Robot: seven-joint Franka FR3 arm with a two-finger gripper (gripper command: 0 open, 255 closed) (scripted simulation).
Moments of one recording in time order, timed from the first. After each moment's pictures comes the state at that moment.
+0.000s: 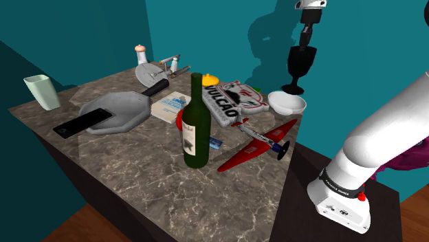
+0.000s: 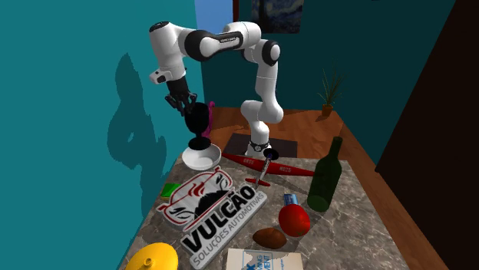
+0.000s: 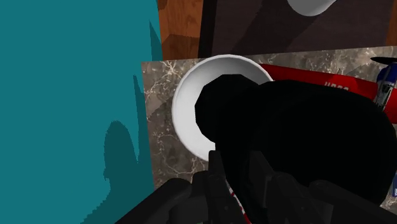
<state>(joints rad) -0.25 -0.23 -0.36 -1.80 -0.09 1.45 -0.69</state>
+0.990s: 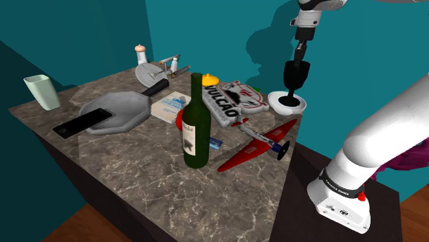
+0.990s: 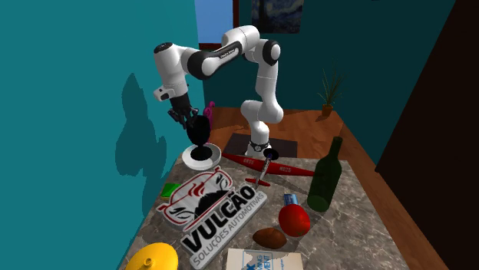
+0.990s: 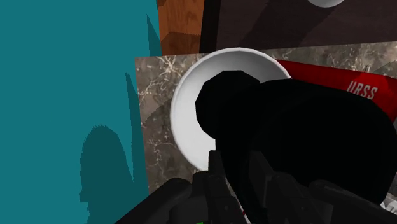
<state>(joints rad) -0.25 -0.25 -0.36 -1.99 -0.10 1.62 -0.68</state>
